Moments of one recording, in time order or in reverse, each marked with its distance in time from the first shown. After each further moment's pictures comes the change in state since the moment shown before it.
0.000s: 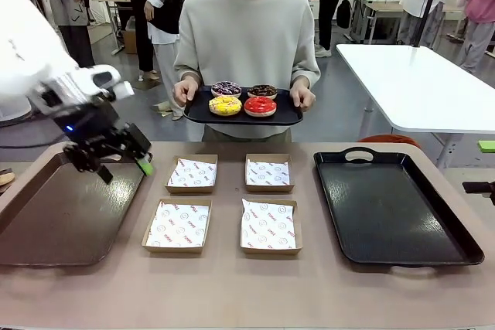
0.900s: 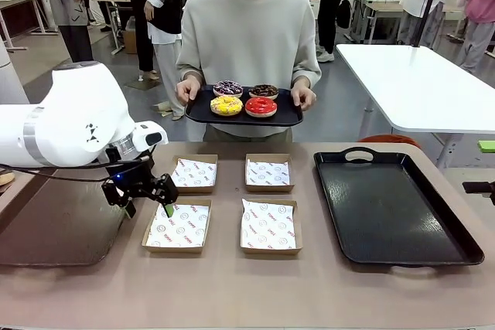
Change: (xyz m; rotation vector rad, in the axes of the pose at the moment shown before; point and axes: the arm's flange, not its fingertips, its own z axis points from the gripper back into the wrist) left arm 0.017 -0.001 -0.118 0.165 0.039 -0.026; right arm 0.000 0.000 0.000 0.000 0.000 0.000
